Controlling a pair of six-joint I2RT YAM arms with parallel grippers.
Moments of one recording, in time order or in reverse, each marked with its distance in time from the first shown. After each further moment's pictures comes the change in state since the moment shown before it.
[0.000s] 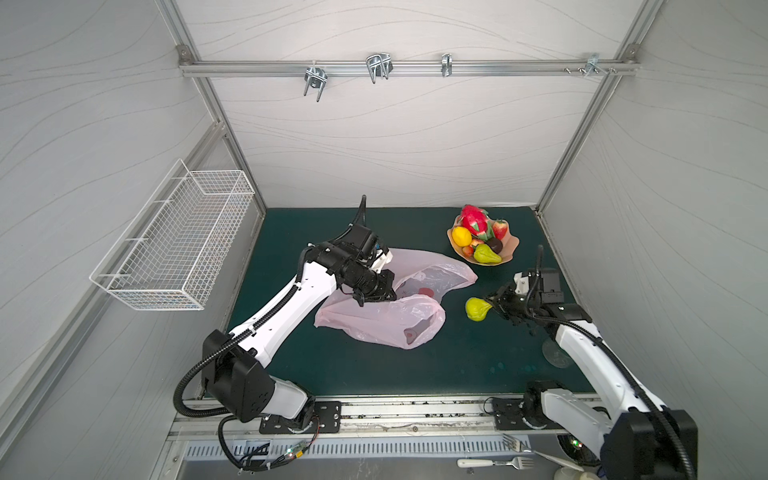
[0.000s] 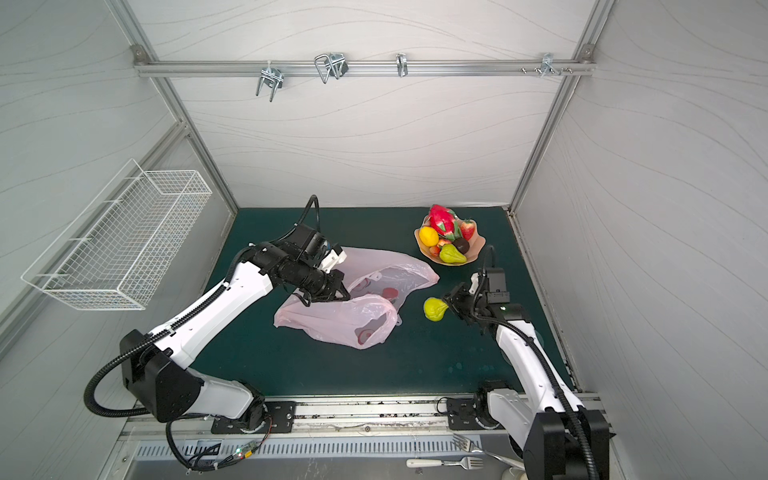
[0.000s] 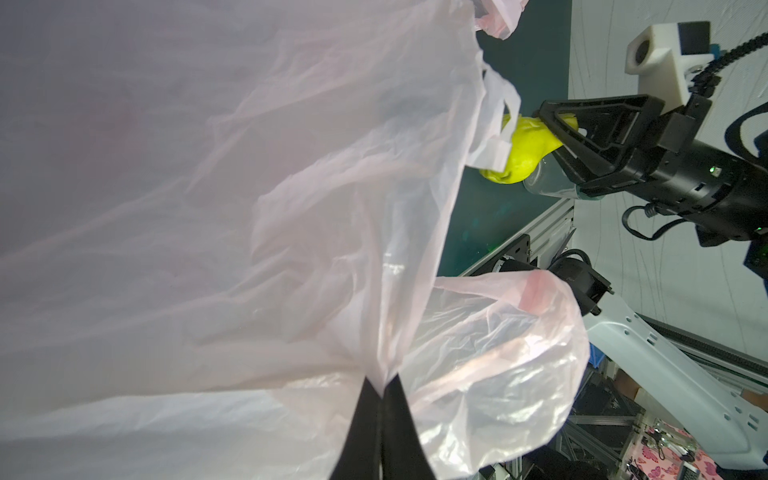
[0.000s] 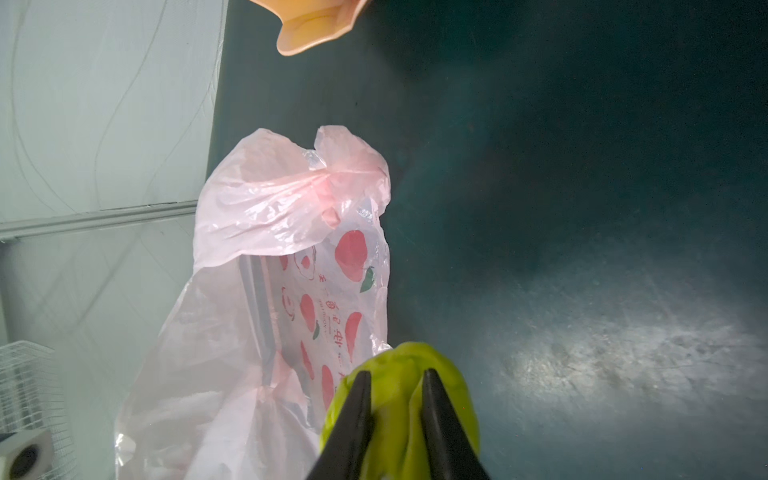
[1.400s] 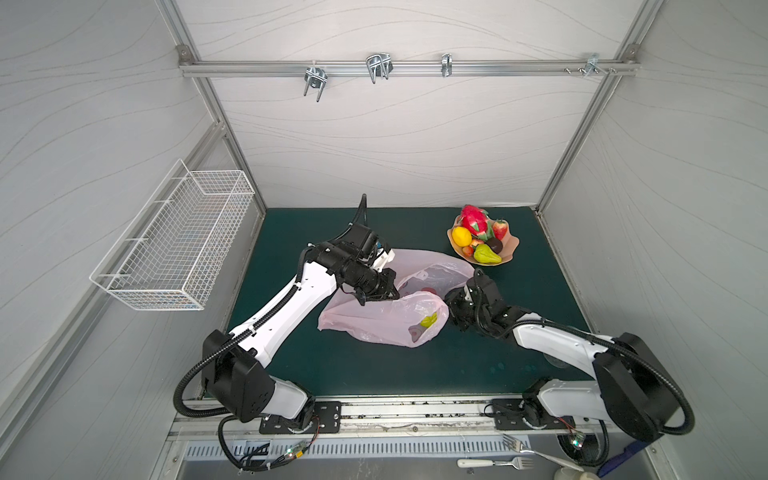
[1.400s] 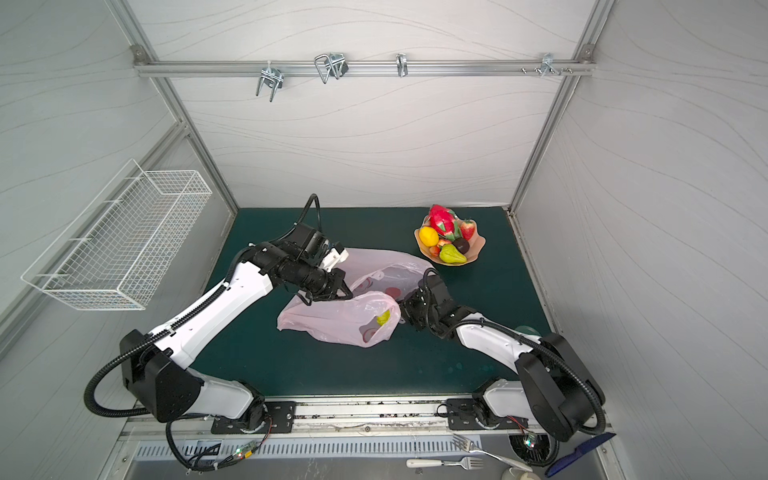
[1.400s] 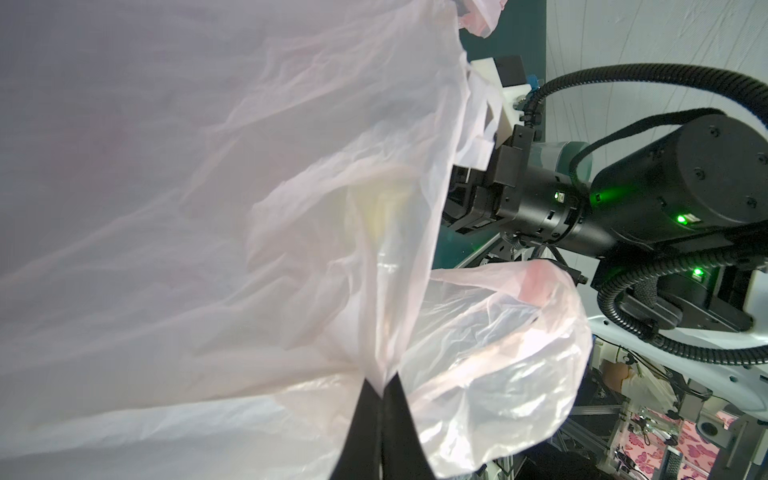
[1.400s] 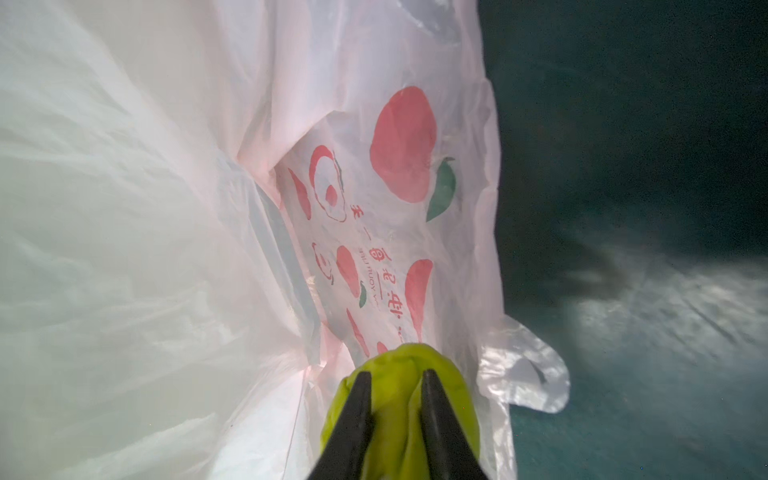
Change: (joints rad) left arm -0.004 0.000 0.000 0.029 0.040 -0.007; right arm 0.539 0.320 -0.048 0.529 0.181 0.541
